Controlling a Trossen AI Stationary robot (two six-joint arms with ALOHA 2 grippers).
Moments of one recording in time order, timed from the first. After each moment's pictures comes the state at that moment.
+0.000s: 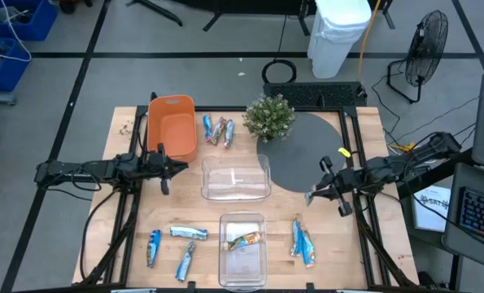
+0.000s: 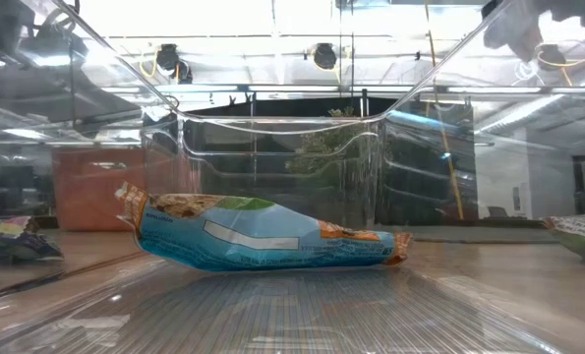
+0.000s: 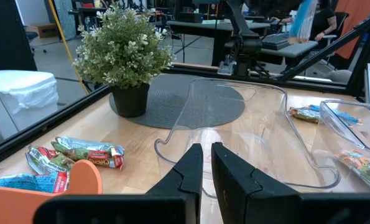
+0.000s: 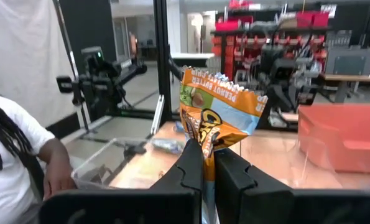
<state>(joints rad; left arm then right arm) 0.00 0.16 0.04 0.00 -0.18 -0.08 0.38 0.53 0.32 0.22 0.10 0.04</state>
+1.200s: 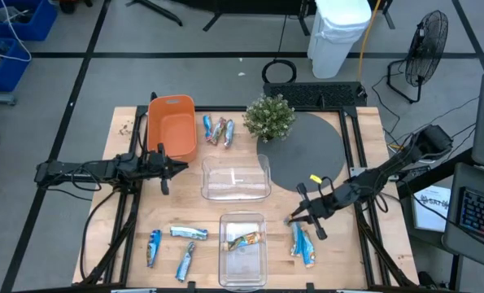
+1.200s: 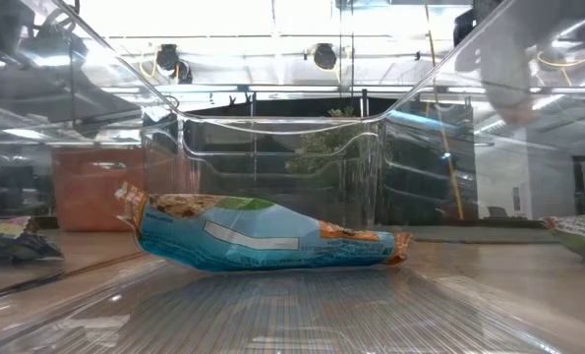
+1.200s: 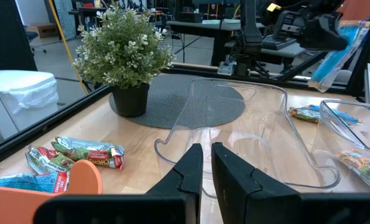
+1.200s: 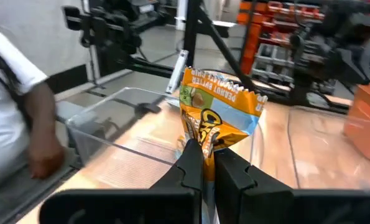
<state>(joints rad) 0.00 0.16 0.04 0.00 -0.18 -0.08 0.51 1.16 0.32 0.73 0.16 -0.06</state>
